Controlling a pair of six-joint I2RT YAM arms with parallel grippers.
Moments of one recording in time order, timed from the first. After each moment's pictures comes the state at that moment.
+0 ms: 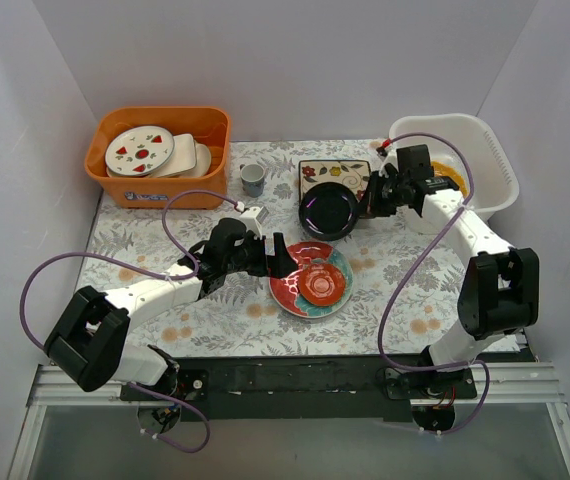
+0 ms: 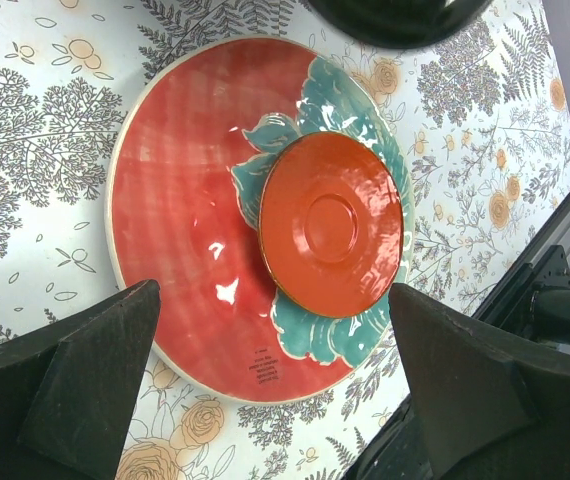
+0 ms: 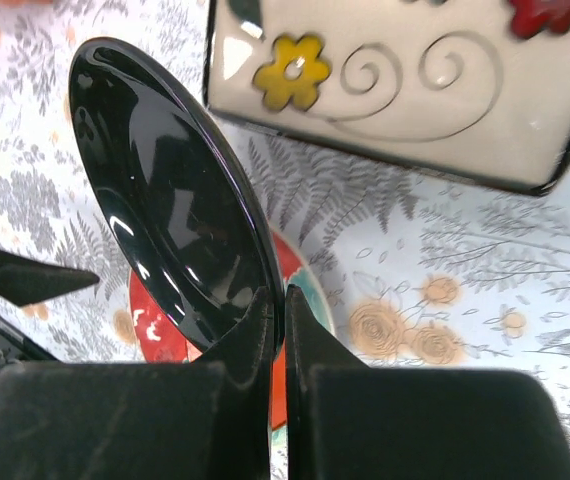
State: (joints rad) left arm -0.64 1.35 0.68 0.13 0.27 -0.54; right arm 0.22 1.60 1.26 -0.52 -0.45 0.31
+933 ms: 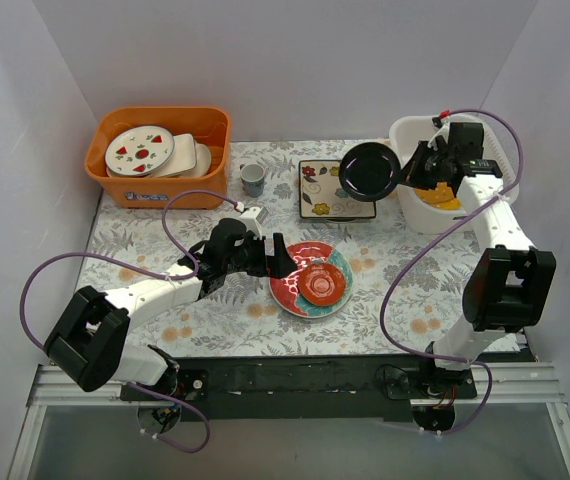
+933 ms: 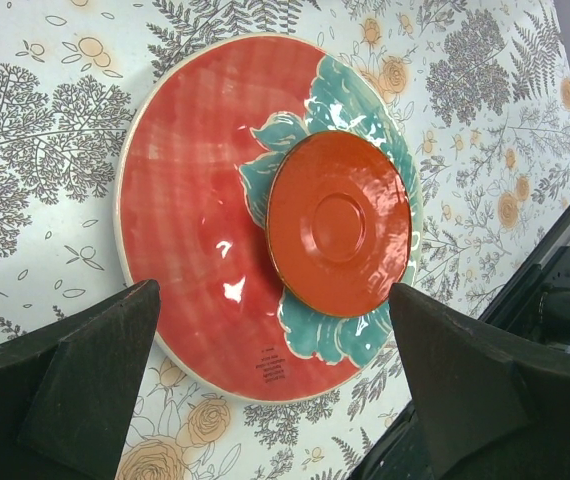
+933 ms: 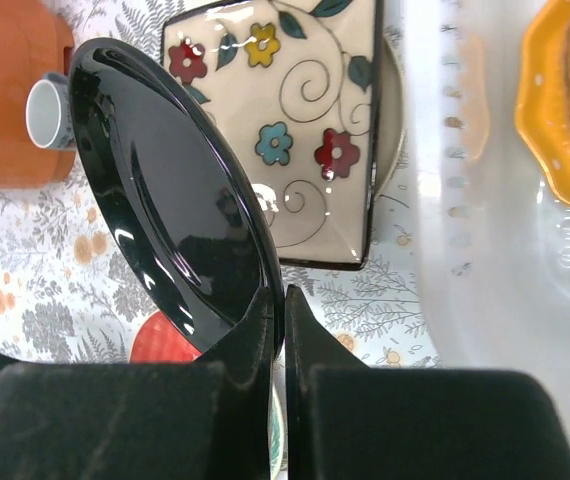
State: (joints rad) left arm -0.64 1.35 0.68 0.12 0.26 -0.53; right arm -0.02 1.65 1.45 -0.53 -0.45 0.34
